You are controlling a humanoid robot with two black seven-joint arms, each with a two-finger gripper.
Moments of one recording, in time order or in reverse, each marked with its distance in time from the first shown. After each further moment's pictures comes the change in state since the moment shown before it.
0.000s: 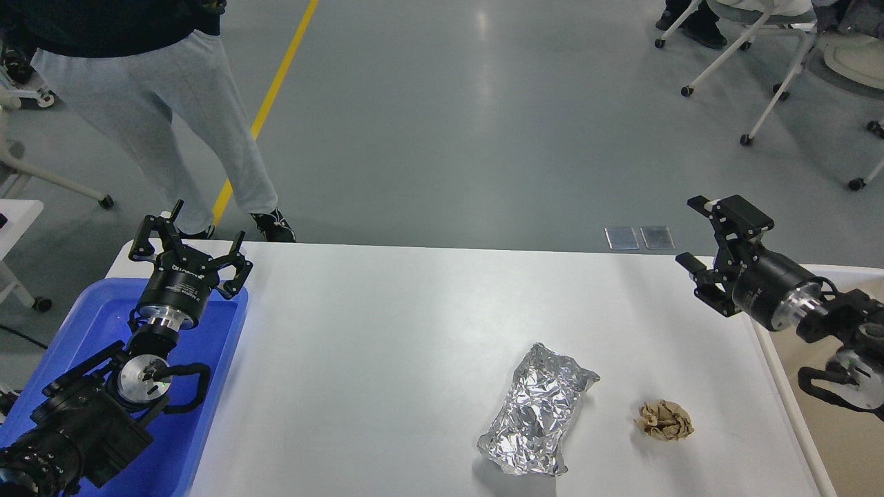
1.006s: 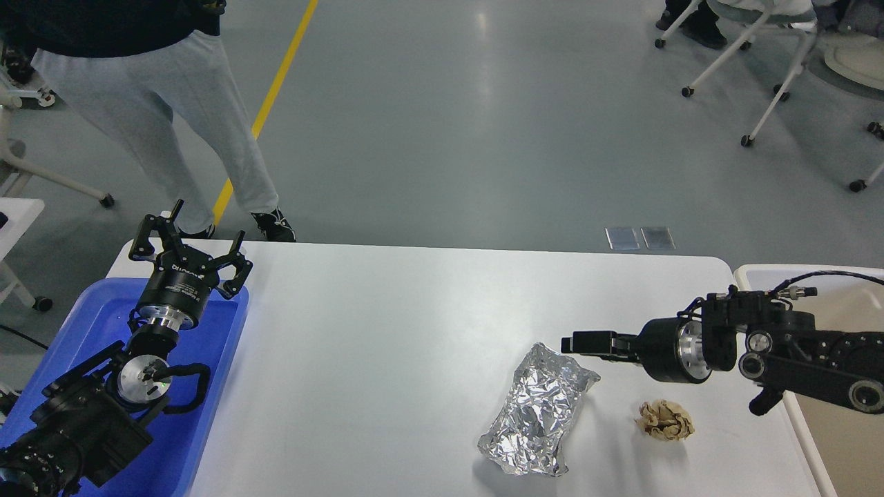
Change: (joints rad) left arm 0.000 0.001 0.000 0.000 0.000 0.000 0.001; right arm 0.530 0.147 -0.843 -0.010 -0.480 0.134 -0.145
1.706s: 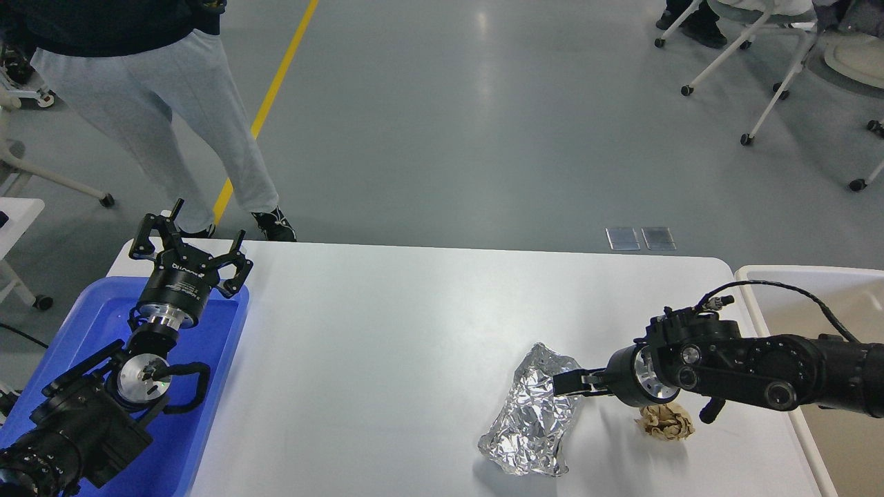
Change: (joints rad) left arm -0.001 0.001 0.000 0.000 0.000 0.000 0.001; right arm 0.022 0.211 -0.125 -0.169 0.042 0.078 -0.178
